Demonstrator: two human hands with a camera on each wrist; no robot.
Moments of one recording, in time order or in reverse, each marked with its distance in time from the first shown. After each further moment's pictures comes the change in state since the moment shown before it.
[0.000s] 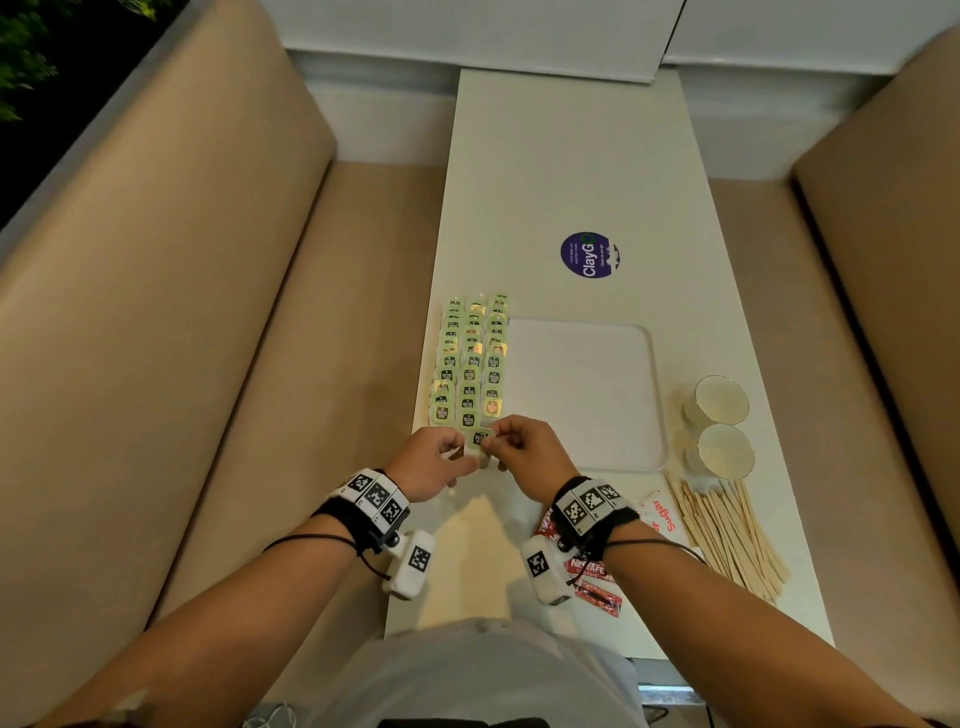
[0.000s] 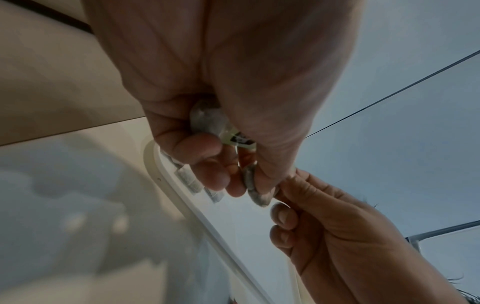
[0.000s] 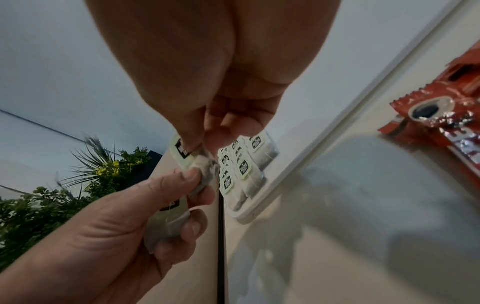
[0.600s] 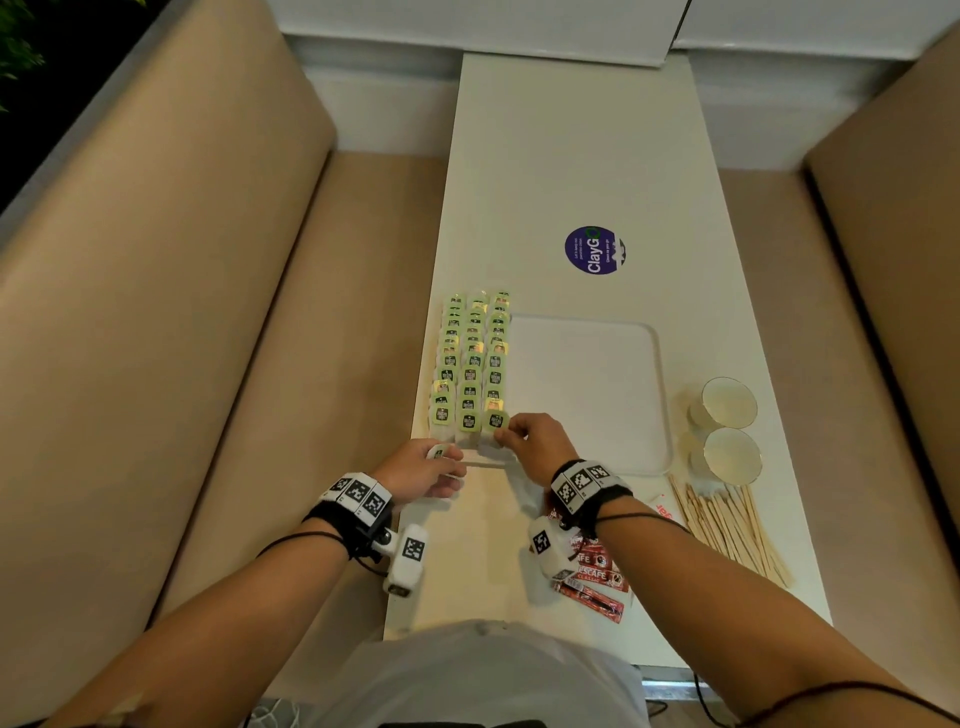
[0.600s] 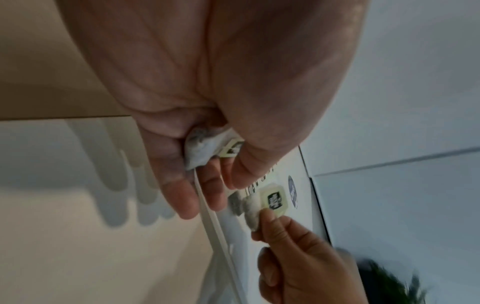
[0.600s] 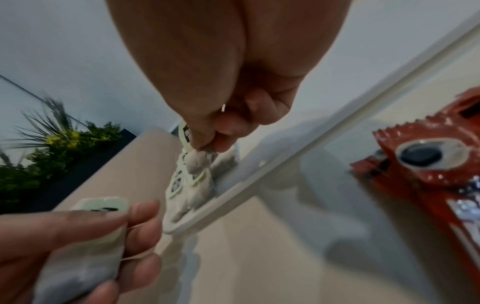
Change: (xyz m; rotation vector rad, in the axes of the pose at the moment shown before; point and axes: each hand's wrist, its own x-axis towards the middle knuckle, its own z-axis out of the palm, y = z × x) left_hand 0.010 -0.016 -0.005 -0.426 -0.068 -0.308; right_hand 0.033 0.010 -0.017 -0.432 0.036 0.078
